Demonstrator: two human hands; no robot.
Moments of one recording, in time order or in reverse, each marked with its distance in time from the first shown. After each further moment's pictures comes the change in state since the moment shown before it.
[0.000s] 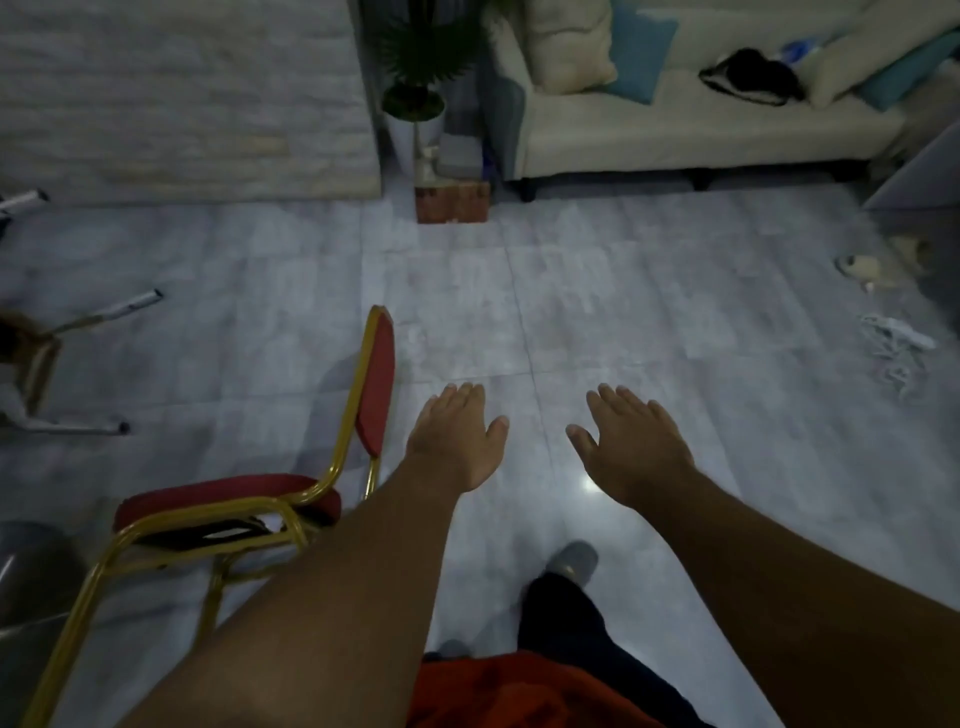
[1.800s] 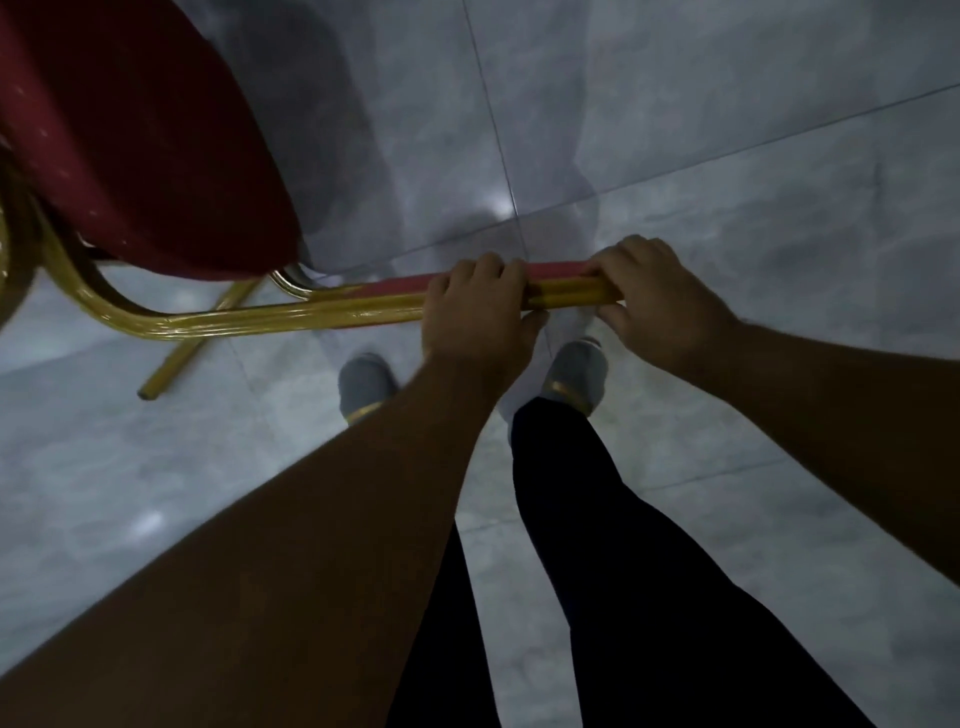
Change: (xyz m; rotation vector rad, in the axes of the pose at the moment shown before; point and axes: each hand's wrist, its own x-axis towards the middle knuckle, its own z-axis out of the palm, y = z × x) left_hand 0.472 -0.321 0.112 -0.532 0.451 -1.197; right_hand 0.735 -0.329 0.211 -0.469 -0.659 -1.444
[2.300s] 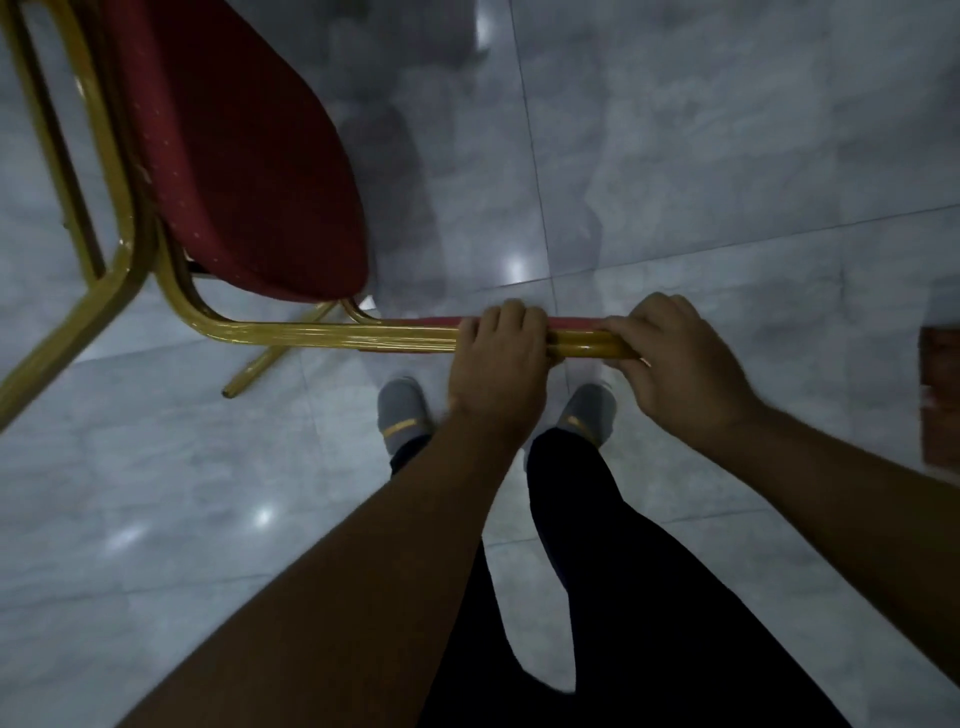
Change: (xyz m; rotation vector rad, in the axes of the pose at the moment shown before) left_hand -0.087 -0.003 -0.095 -0.047 0.180 0.031; right_hand -0.075 -0.106 -0.066 -0.110 0.241 -0.193
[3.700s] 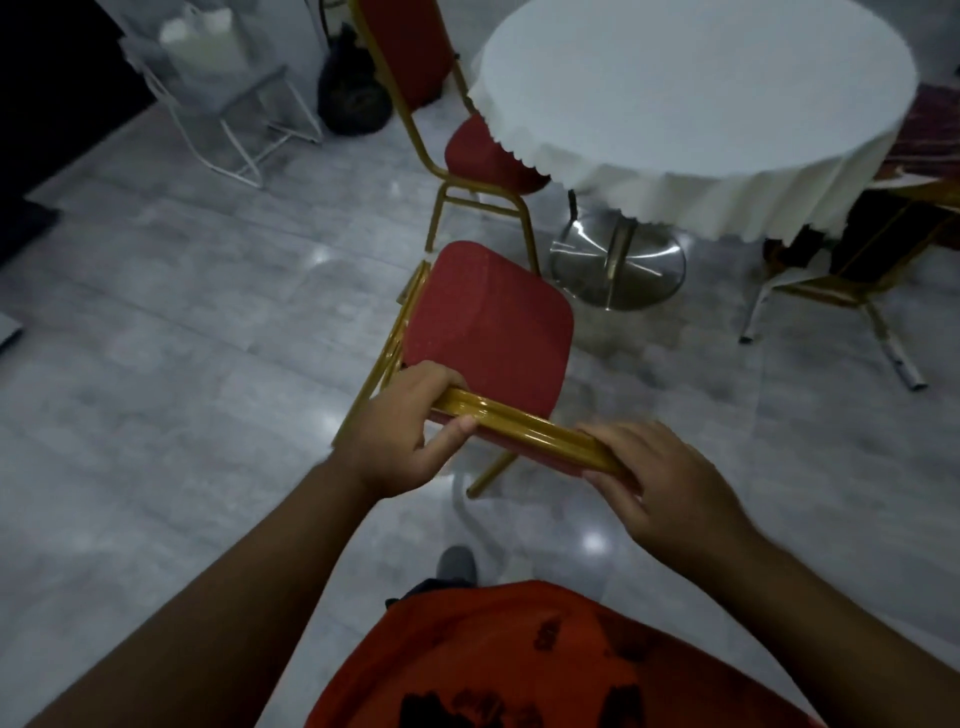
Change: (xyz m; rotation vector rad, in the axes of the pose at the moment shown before) left_hand -0.470 -0.309 -0.367 -0.250 0.649 -0.106; right_hand -0.065 -0.554 -0.068 -0.031 0.062 -0.663
